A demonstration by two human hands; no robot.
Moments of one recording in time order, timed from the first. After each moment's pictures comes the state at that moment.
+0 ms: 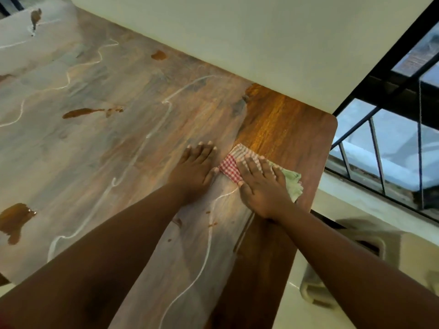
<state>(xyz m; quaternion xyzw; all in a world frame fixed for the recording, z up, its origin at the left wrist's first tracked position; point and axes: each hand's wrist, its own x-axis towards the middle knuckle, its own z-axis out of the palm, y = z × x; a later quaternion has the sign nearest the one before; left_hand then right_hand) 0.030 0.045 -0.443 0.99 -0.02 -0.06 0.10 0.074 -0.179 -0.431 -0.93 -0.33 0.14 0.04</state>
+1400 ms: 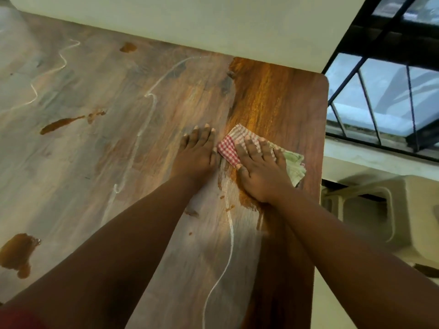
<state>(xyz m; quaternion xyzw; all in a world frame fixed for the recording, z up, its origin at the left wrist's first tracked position) 0.032 0.047 -0.448 0.99 -0.03 -0.02 0.13 0.031 -0.147 -0.433 -0.97 -0.21 0.14 0.06</state>
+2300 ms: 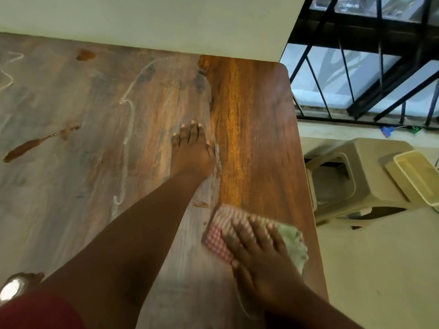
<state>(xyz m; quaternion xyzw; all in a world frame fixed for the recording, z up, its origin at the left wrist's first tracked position) 0.035 0.049 -0.444 0.99 -0.05 -0.03 0.13 -0.195 -0.115 -0.417 -0.96 -0.17 0.20 0.07</state>
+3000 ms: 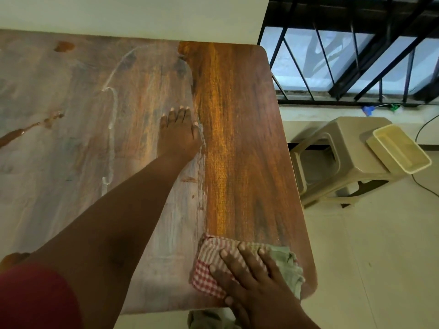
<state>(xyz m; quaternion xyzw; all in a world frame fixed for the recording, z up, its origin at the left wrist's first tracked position) 0.025 0.050 -0.444 0.98 -0.10 0.02 0.17 -0.299 -0.105 -0.409 -0.95 -0.20 0.23 0.07</state>
